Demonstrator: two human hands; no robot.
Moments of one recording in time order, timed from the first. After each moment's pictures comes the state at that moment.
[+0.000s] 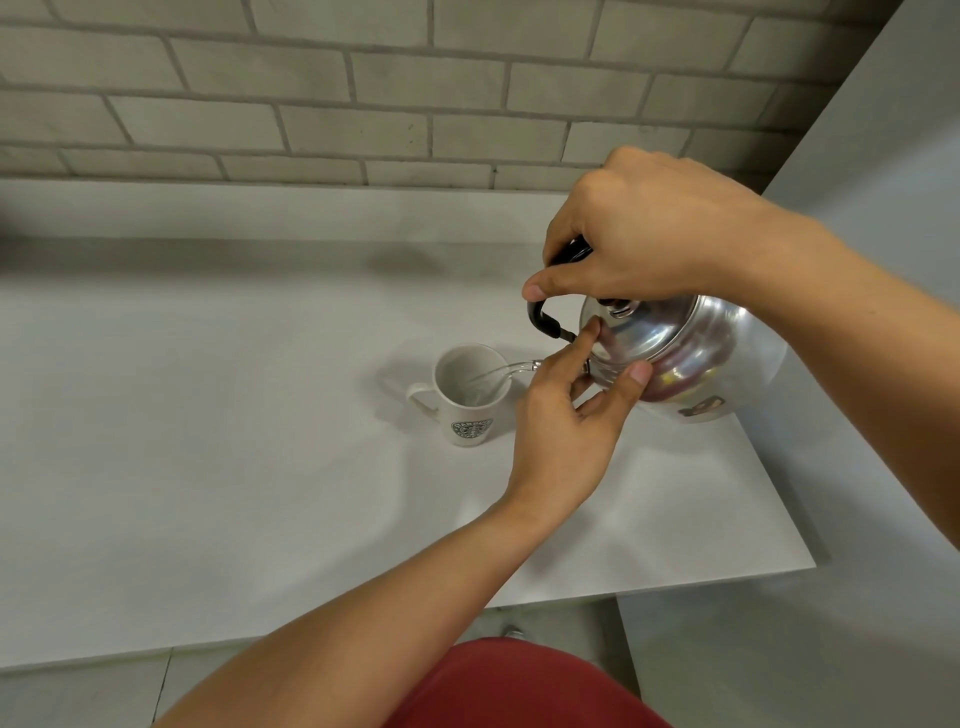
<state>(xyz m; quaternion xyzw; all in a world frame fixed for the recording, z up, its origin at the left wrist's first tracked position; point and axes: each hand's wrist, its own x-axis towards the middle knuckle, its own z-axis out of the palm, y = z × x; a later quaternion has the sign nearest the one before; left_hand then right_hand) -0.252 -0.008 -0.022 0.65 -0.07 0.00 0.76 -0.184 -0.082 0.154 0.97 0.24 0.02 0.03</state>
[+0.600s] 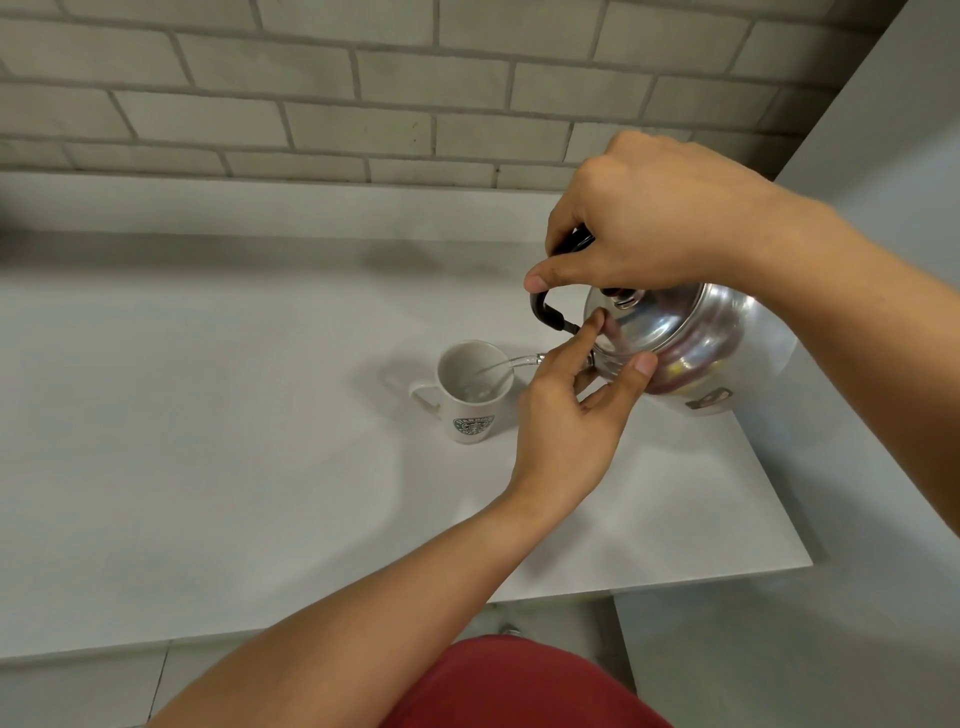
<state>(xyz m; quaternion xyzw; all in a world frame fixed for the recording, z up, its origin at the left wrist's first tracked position) -0.256 -0.006 -0.013 0.64 -0.06 0.00 0.77 -0.184 -0.080 0.160 0.97 0.25 0.03 0.04</state>
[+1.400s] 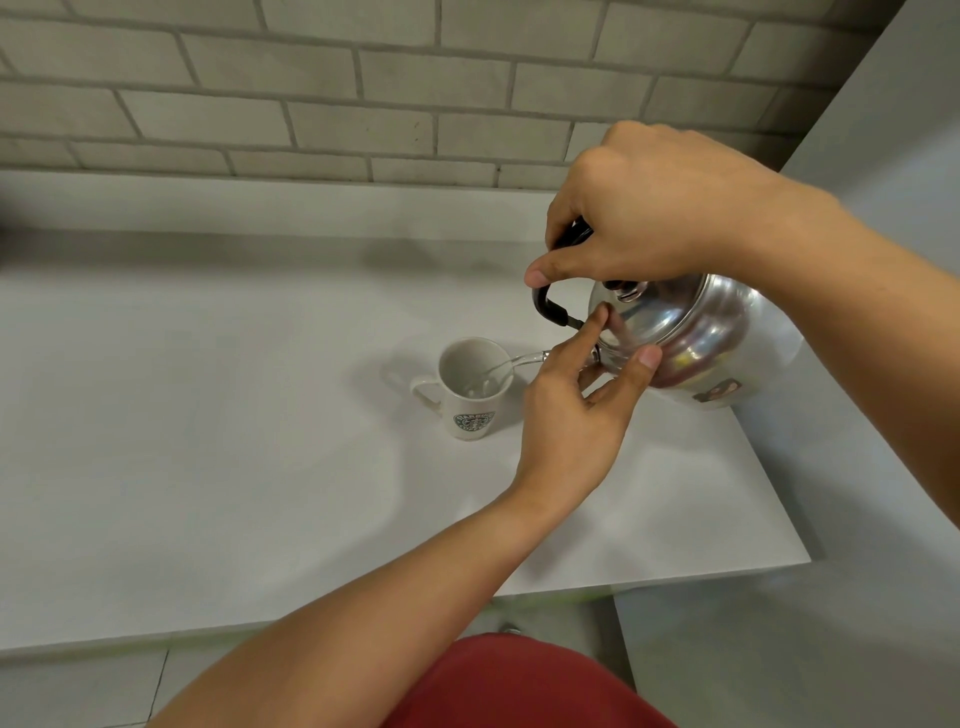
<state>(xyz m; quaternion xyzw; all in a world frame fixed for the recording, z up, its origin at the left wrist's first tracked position) -0.262 -0.007 -0.004 0.63 -0.05 -0.01 0.78 -0.185 -0.077 0.164 0.96 0.26 0.05 0.06</state>
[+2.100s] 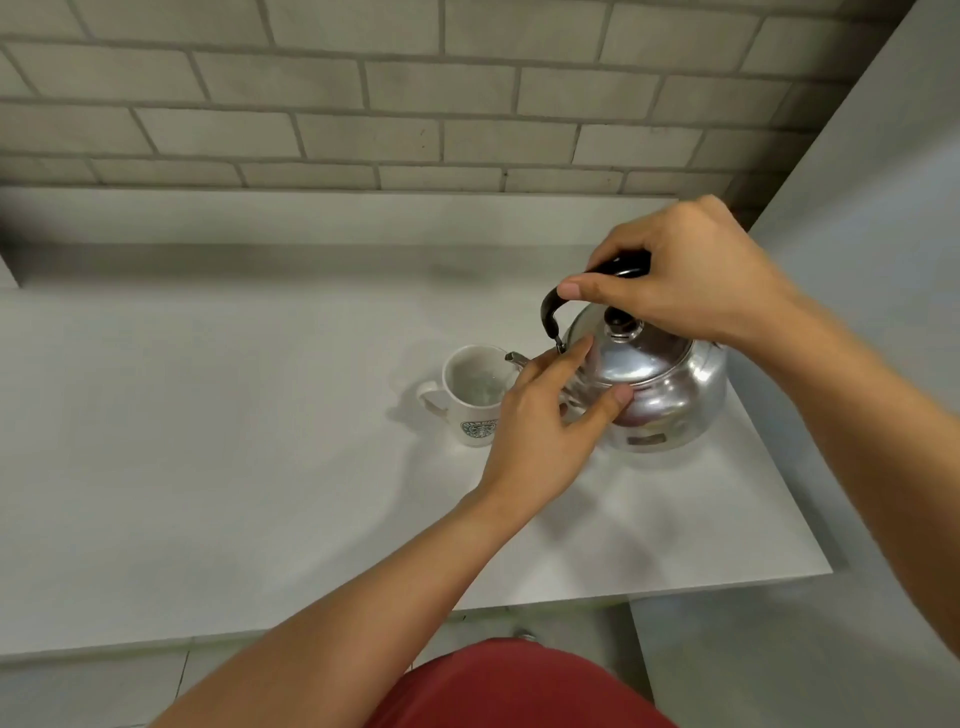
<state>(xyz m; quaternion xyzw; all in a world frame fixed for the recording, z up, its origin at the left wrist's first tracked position) -0.244 0.020 -0.036 0.78 -0.11 -0.02 0.61 -0.188 -0.129 0.104 0.96 0.21 0.13 -0.15</state>
